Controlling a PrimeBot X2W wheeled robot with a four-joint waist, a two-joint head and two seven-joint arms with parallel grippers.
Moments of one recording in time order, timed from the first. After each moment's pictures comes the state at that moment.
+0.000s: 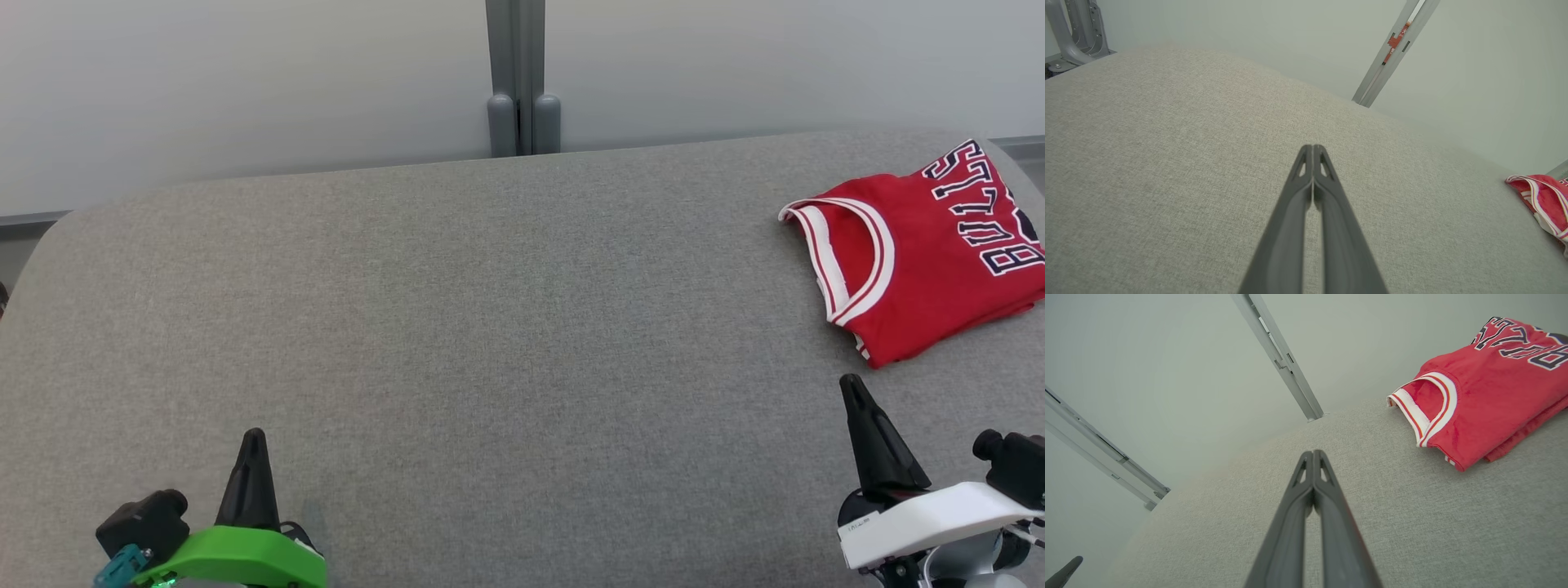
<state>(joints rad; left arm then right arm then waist) 0.03 0.13 -0.13 0.18 -0.61 0.06 -0.16 0.12 -0.15 0.03 -0.06 0.63 0.13 -0.06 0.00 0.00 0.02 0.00</state>
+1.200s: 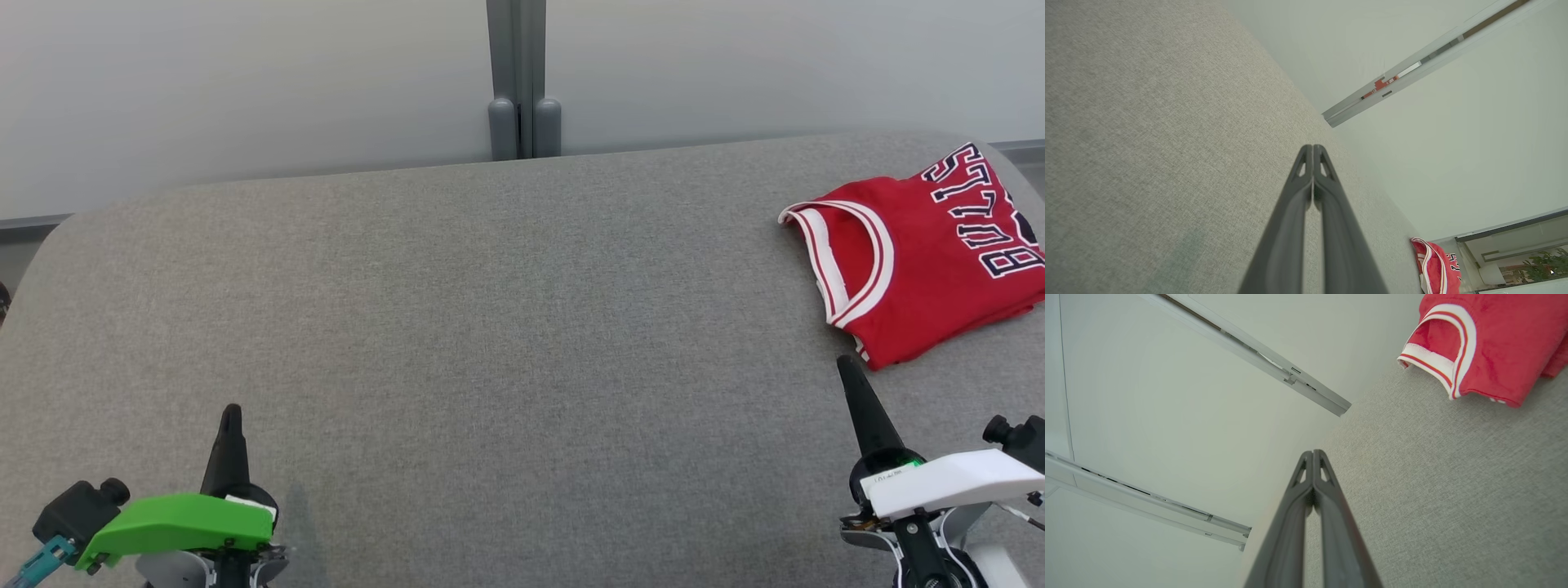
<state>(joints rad) -0.02 0.10 -0.03 0.16 -1.07 0.02 -0.04 0.01 -0.19 0.08 0.07 1.17 0.13 -0.07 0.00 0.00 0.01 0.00</state>
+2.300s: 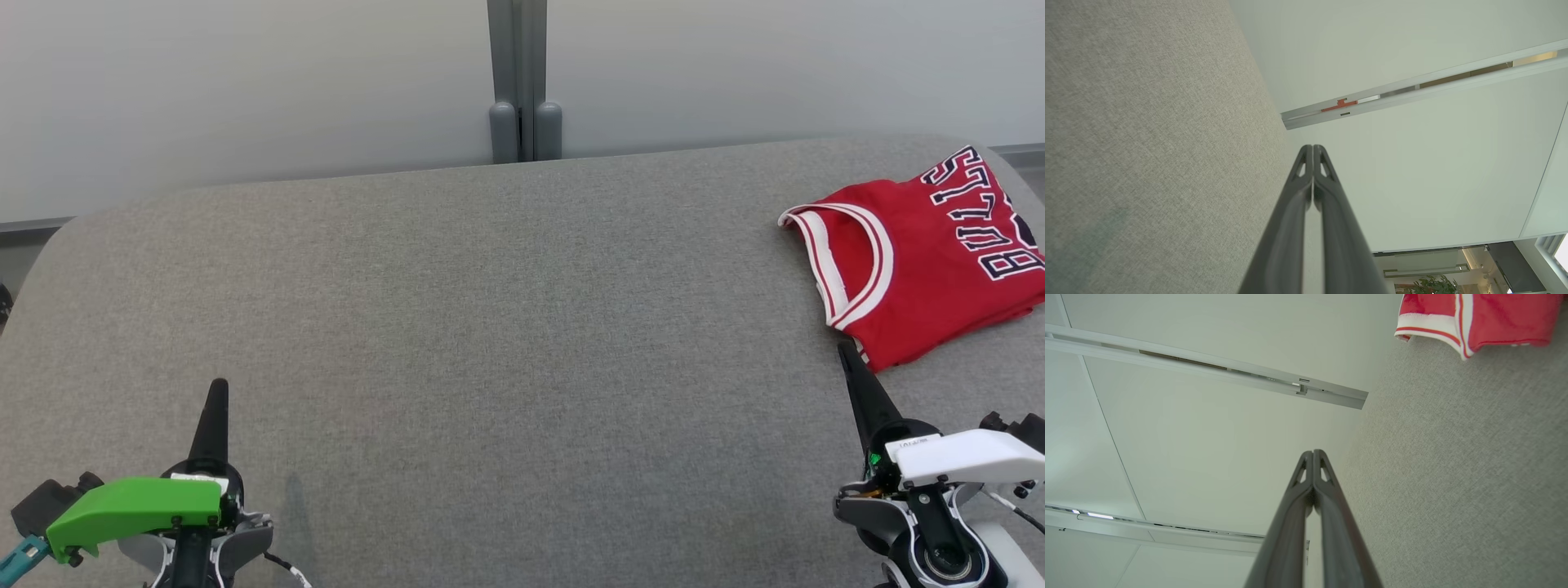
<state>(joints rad) -0.06 0.07 0.05 0.14 -1.39 -0.01 0.04 -0.07 -0.27 0.17 0.14 1.61 0.13 -0.13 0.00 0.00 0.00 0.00</state>
